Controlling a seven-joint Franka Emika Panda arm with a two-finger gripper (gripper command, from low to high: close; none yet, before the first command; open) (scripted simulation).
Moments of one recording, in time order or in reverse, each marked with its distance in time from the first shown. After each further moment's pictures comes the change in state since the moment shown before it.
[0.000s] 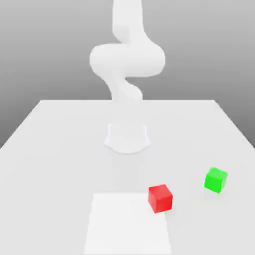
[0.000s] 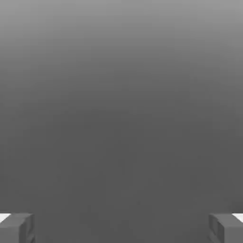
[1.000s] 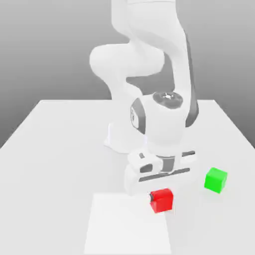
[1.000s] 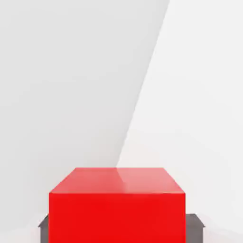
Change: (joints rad) arm 0.170 0.928 0.036 -0.458 -0.073 0.666 -0.013
